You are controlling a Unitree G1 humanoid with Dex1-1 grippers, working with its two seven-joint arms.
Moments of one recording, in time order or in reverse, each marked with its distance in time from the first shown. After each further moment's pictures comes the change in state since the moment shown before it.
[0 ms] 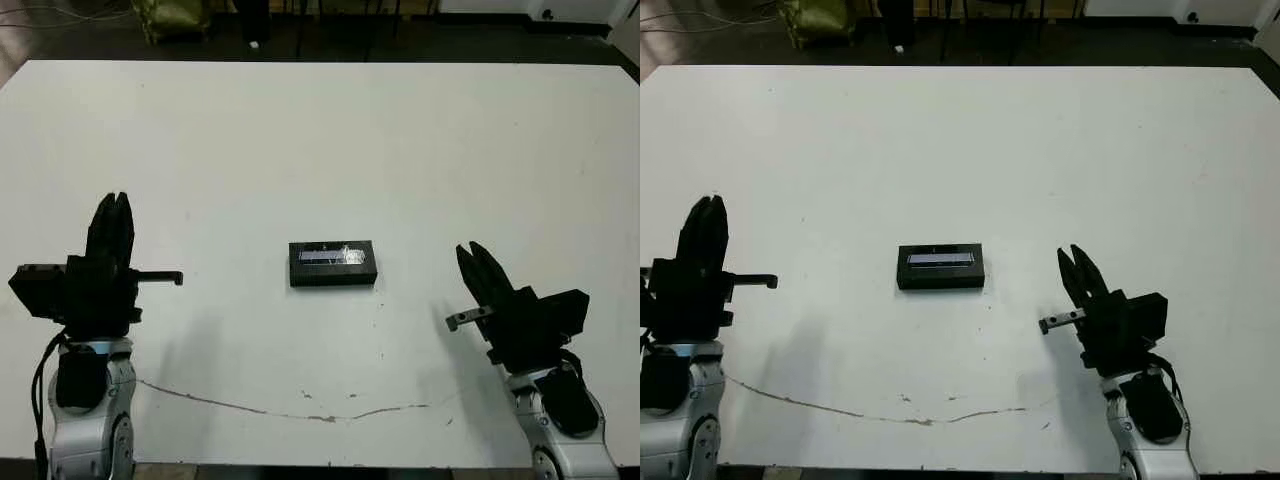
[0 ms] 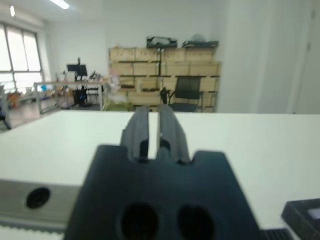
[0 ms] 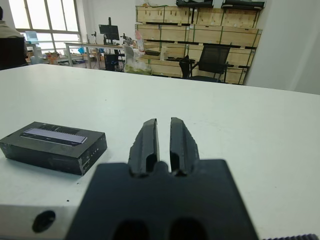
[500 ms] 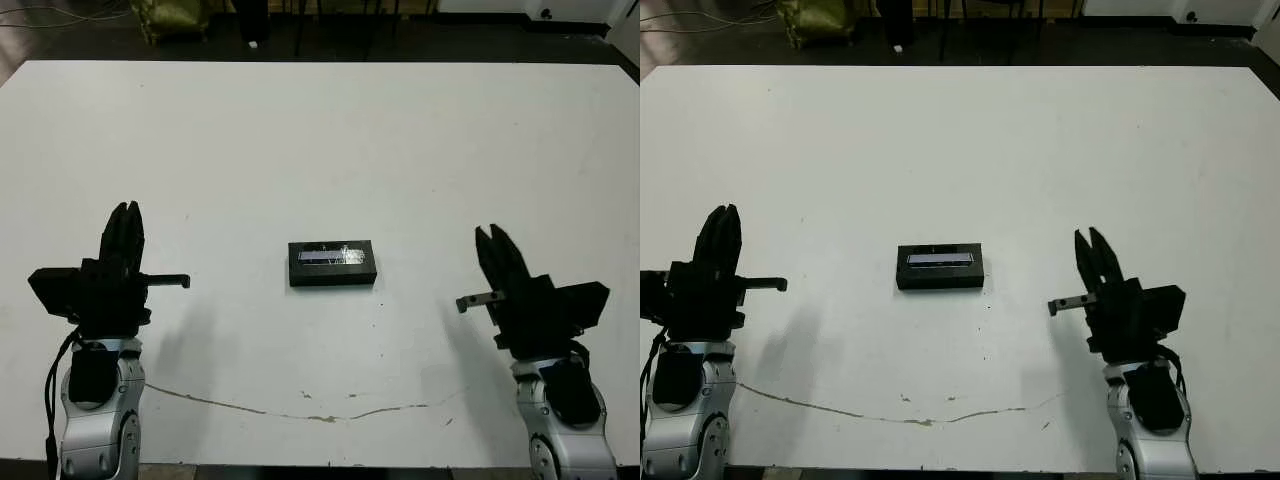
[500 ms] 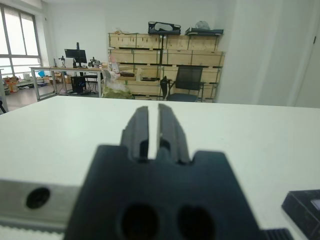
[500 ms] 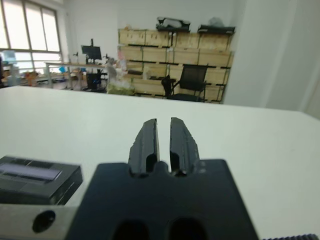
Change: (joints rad) left arm -0.004 0.001 -0.025 0.015 -0.017 0.003 0.003; right arm -0.071 0.035 -0.039 0.001 -0.034 -0.042 -0.083
